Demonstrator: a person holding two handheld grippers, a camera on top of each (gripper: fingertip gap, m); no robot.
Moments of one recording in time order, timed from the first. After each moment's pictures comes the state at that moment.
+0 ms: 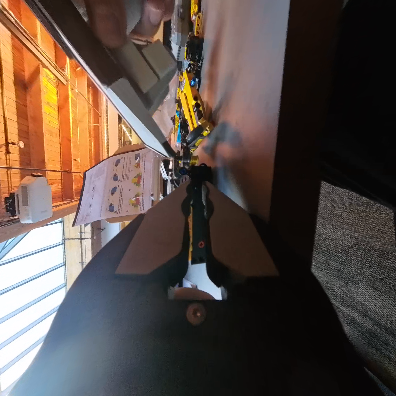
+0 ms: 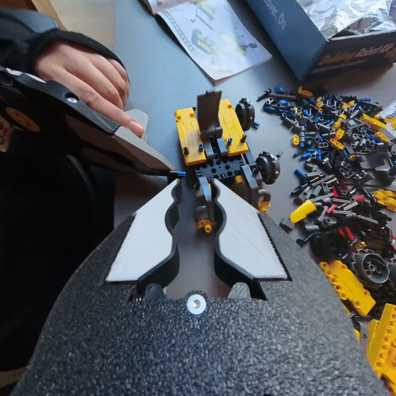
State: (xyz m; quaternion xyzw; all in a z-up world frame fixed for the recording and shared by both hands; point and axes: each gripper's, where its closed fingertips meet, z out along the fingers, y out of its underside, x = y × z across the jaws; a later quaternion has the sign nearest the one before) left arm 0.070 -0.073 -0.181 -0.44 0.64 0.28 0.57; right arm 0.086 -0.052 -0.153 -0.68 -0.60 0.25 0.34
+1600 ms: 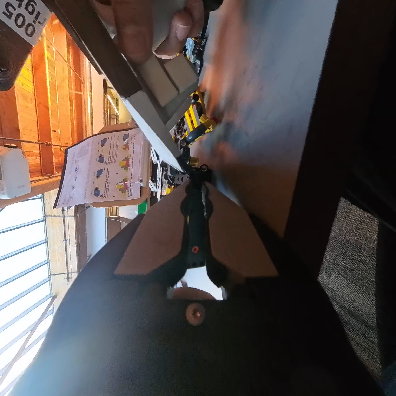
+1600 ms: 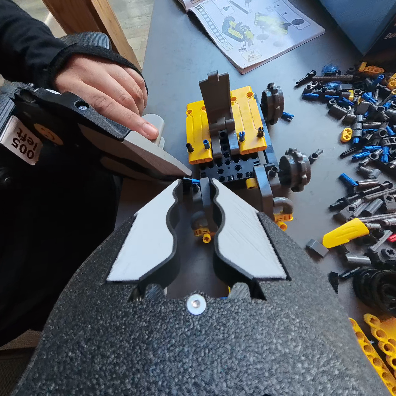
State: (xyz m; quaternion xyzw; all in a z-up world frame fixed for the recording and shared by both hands) left arm 0.074 -0.065 -0.182 -0.50 0.61 0.29 0.55; right arm 0.076 -0.051 -0.173 -0.65 -0.61 0.36 0.26
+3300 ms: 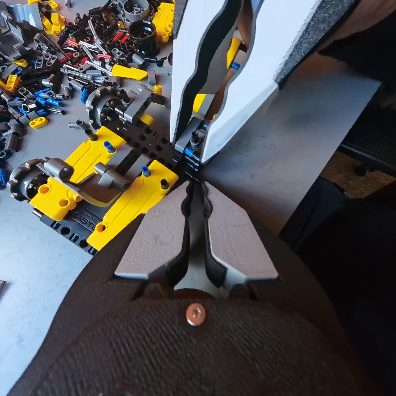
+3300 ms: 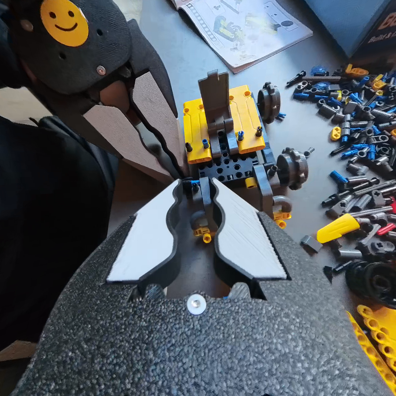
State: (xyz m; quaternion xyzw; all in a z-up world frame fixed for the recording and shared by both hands) left arm 0.078 -0.060 -0.201 -0.82 0.40 -0.18 0.36; right arm 0.076 -0.048 -0.175 -0.66 -0.61 0.35 0.27
